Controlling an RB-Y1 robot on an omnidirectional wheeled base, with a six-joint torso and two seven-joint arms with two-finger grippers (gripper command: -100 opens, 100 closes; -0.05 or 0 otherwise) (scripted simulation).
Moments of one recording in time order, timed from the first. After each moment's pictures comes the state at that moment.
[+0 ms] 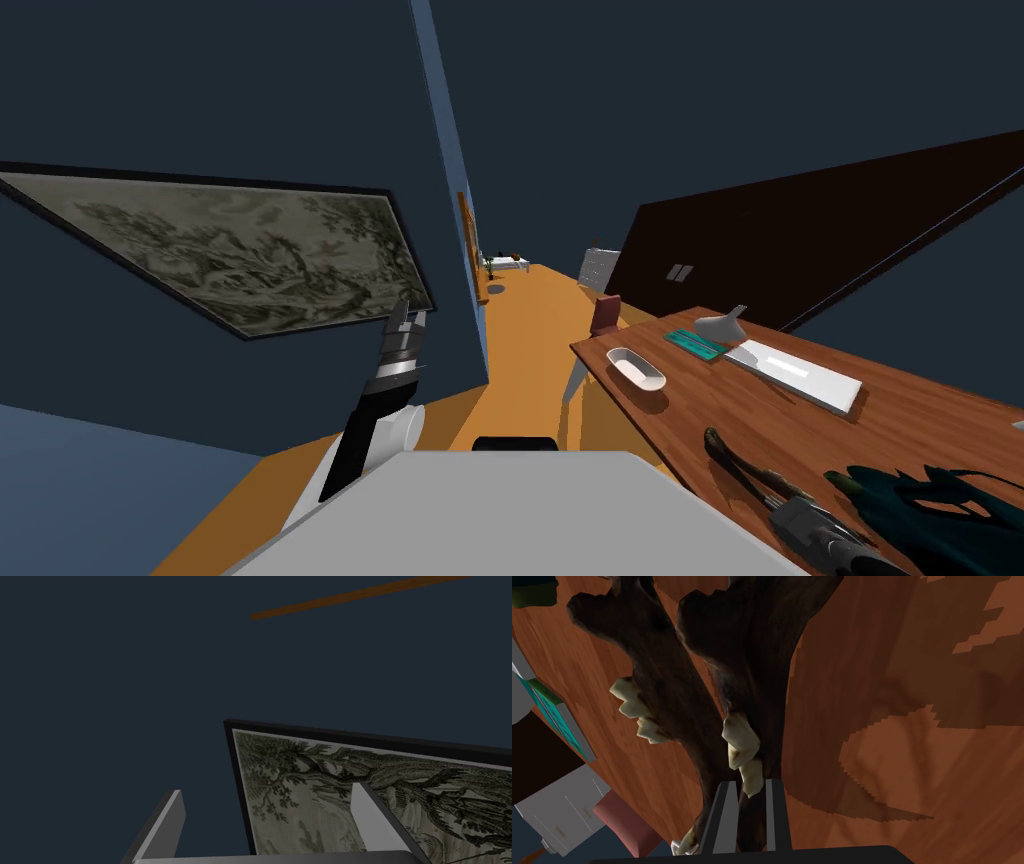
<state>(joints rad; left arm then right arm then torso) 0.48 -0.04 0.07 -2.32 -0.04 -0.36 -0.06 0.47 -0.87 0.03 -0.83 0.72 -0.13 0.81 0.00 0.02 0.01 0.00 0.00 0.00</state>
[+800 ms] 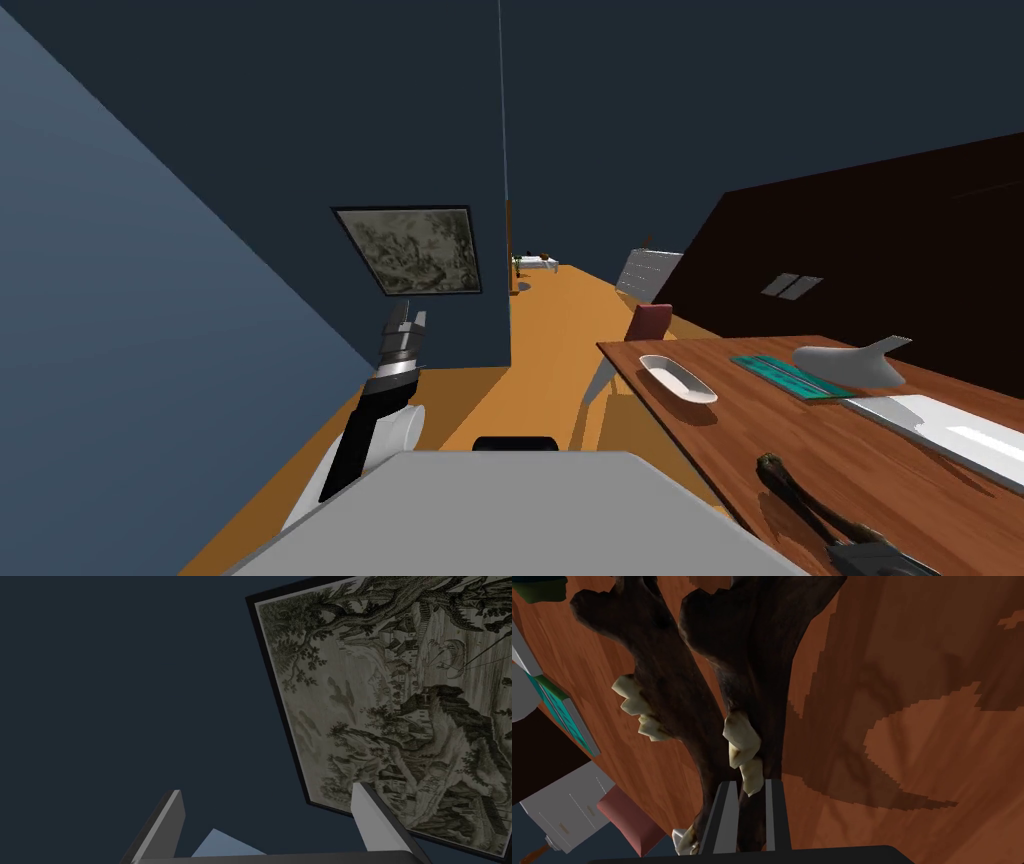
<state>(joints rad) 0.48 -0.04 0.07 -2.32 -0.04 -0.36 -0.06 0.39 -0.94 0.14 -0.62 0.55 -0.10 0.70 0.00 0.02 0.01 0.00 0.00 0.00</state>
